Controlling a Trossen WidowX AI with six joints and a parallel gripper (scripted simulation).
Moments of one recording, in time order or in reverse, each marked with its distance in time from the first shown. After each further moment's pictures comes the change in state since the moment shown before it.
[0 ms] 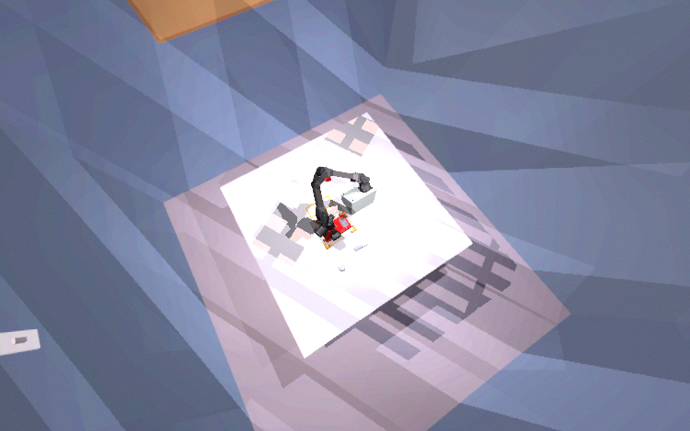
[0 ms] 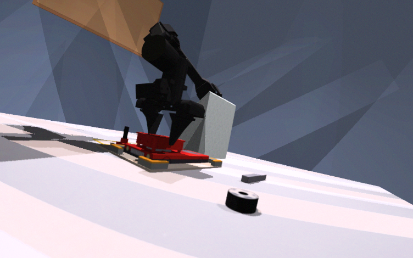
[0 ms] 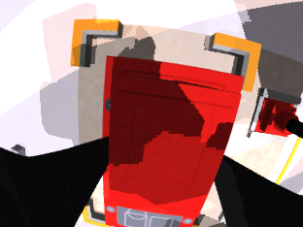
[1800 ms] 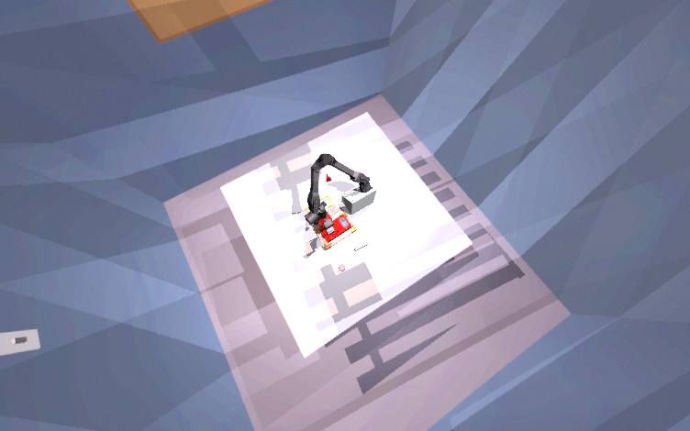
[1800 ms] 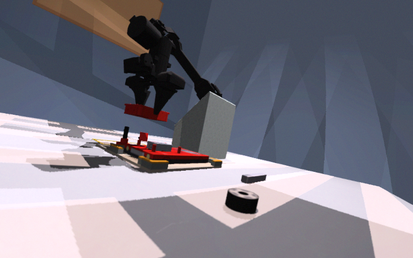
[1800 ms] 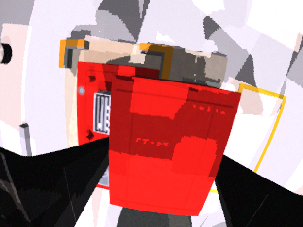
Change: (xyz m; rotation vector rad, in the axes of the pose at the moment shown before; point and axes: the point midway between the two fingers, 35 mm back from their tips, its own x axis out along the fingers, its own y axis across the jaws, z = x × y) arm -0.062 -0.071 0.004 -0.001 0.000 0.022
